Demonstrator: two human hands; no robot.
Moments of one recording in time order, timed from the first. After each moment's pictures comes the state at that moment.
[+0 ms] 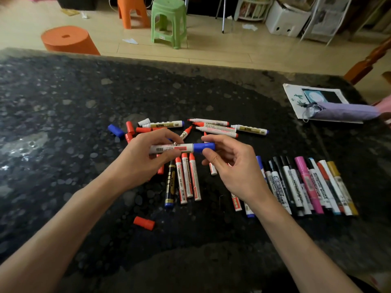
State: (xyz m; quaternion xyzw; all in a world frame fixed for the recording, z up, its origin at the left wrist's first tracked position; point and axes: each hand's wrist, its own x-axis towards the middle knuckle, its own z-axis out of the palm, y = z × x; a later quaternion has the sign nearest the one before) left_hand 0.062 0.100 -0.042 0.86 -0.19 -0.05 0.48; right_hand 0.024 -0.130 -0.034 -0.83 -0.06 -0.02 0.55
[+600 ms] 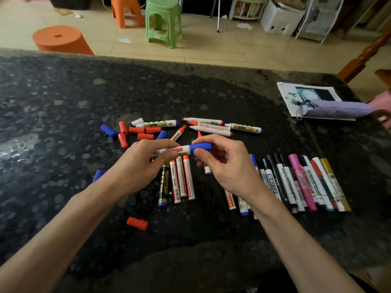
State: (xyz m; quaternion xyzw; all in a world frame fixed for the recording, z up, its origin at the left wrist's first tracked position) left_hand 0.051 0.088 -0.036 0.87 -0.20 -0.09 0.44; right_hand 0.030 -0.138 -0.036 -0.84 -0.10 0.00 0.54
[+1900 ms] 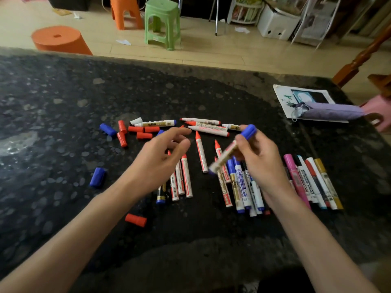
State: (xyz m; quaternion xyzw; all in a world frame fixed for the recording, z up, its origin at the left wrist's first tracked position) left_hand 0.042 0.053 -0.036 0.83 -0.14 -0.05 0.53; right_hand 0.020 -0.177 -0.022 -0.81 0.12 -0.04 0.58
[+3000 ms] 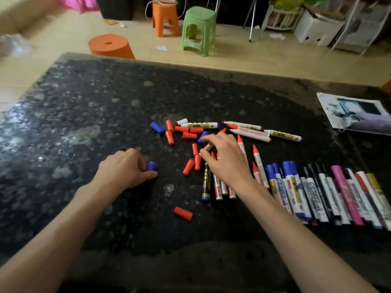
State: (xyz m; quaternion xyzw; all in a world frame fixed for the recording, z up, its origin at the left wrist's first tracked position) left_hand 0.040 0.205 -0.063 0.97 0.11 -0.18 0.10; right_hand 0.069 -0.052 -0.083 -0.96 -0.13 -0.07 0.25
